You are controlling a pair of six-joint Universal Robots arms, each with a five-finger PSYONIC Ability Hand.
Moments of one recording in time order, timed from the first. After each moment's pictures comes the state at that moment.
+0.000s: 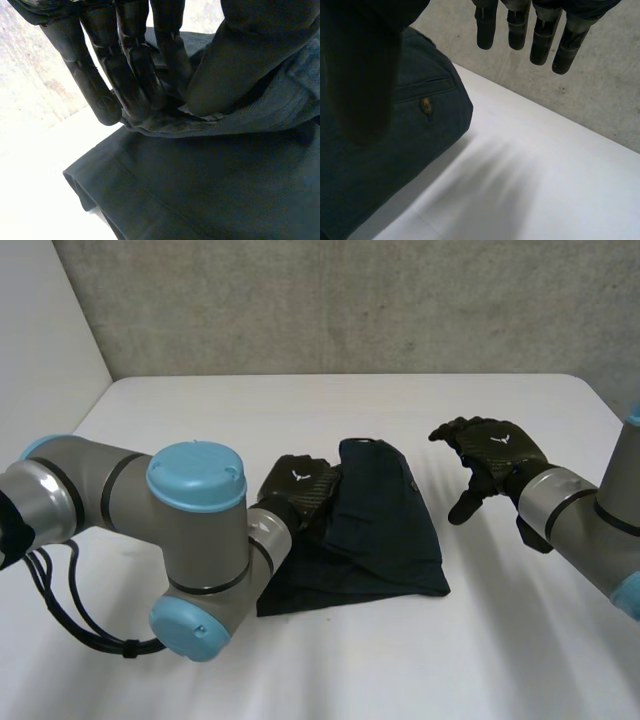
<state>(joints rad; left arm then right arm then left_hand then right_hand) 4.02 -2.22 -1.29 3.27 -1.57 3.32 1.85 -1.18 1.51 -0.04 1.30 2.97 1.14 1.17 1.17 1.17 0.97 0.19 0.21 0.20 0.22 0.06</state>
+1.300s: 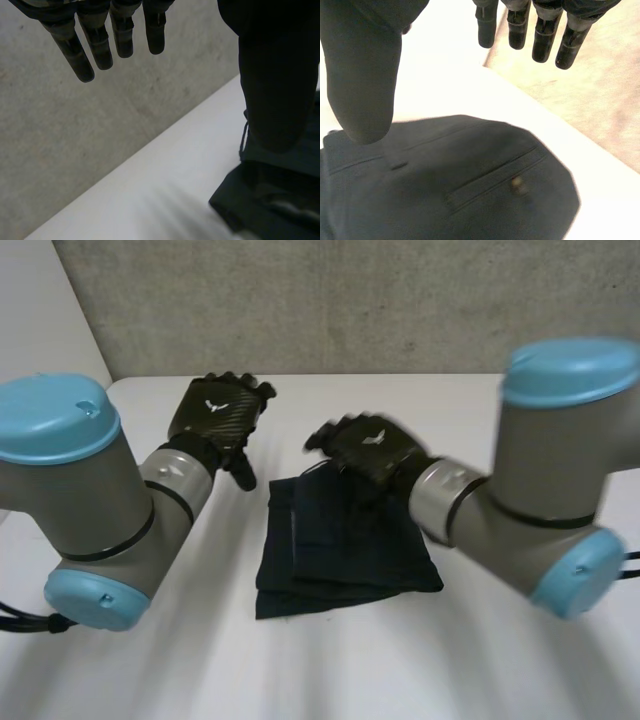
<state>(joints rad) 4.17 -1.93 -1.43 3.31 -1.61 3.41 2.15 -1.10 1.20 0.18 1.28 2.89 0.25 0.24 0.25 0.24 0.06 0.18 0.21 0.18 0.19 0.05</state>
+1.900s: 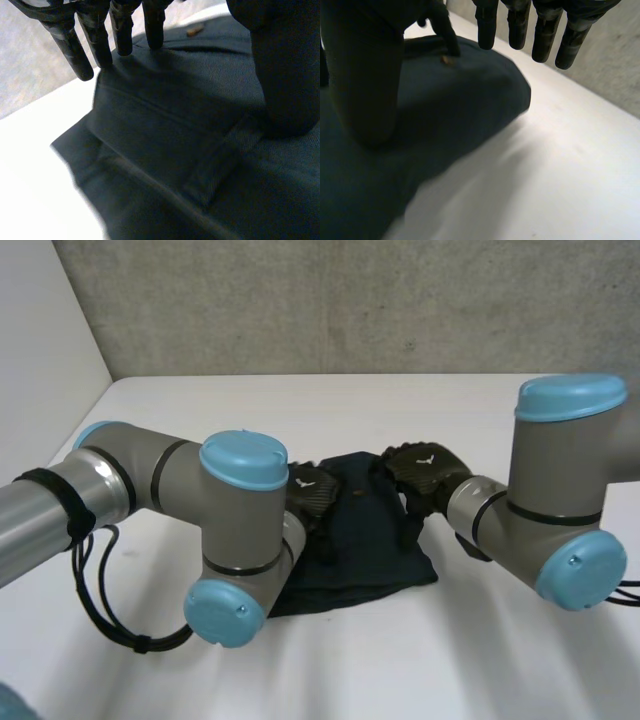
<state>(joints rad) 3.97 -2.38 -1.03 3.04 -1.72 3.28 2.05 -0.98 1.23 0.18 1.37 2.88 0.20 0.22 0.23 0.23 0.05 0.18 0.21 0.18 0.19 0.05</state>
